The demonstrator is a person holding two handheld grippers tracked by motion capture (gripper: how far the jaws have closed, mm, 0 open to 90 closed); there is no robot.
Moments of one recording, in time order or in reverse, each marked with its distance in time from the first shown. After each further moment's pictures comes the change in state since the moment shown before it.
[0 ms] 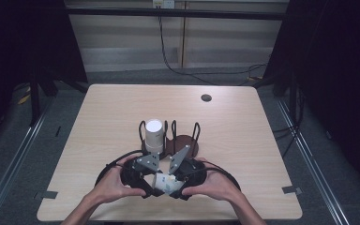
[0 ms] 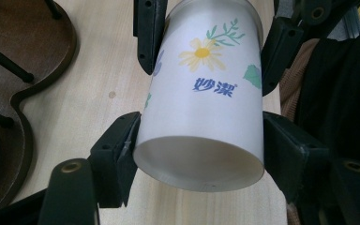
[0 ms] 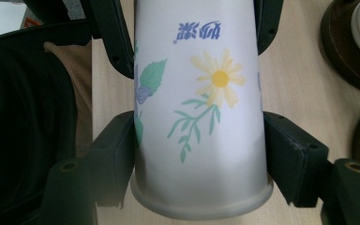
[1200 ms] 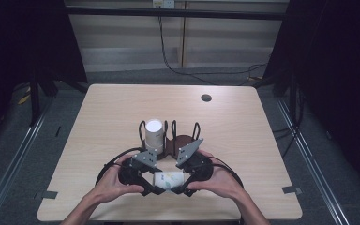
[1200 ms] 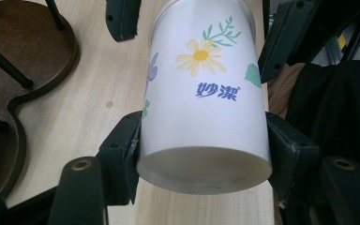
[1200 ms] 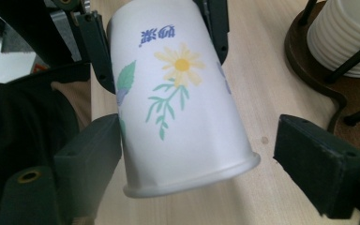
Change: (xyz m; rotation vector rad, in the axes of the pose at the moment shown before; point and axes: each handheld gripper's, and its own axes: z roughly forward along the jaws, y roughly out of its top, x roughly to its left) left arm 0.003 -0.004 -0.006 -0.086 -0.033 -0.059; right arm -0.012 -0.012 -0.017 -0.157 0.000 0.088
